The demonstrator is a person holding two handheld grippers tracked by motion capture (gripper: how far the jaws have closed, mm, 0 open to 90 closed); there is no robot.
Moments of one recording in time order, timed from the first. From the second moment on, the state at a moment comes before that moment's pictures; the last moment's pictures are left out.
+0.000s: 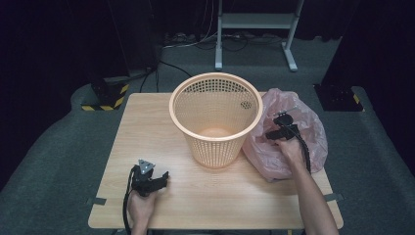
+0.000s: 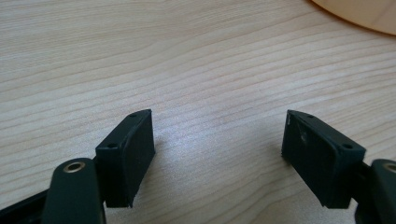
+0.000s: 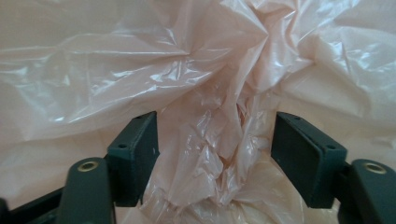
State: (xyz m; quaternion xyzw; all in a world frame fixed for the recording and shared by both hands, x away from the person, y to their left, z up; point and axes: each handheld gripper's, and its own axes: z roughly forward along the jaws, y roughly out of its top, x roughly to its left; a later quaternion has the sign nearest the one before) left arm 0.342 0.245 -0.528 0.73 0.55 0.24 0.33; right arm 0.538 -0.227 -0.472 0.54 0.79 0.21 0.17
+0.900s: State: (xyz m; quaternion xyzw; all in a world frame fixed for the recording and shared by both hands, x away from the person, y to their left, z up) left arm 0.342 0.245 -0.528 0.72 0.55 0.24 0.33; right arm 0.535 -0.234 -0.478 0.55 0.79 0.21 0.17
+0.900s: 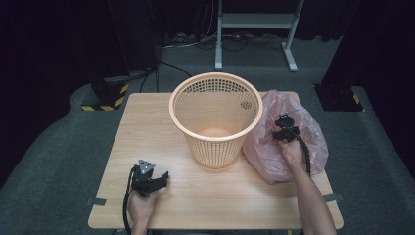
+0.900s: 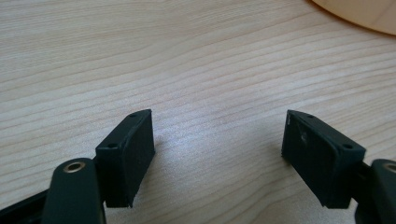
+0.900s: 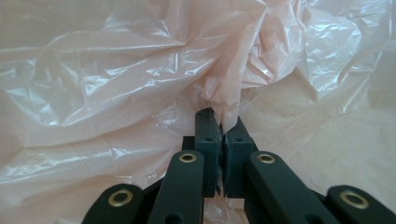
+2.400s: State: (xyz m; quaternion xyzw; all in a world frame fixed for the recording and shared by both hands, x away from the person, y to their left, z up) left arm 0.343 0.244 -0.528 0.72 0.55 0.24 0.33; right arm 0.490 -0.268 -0.391 0.51 0.80 0.26 0.19
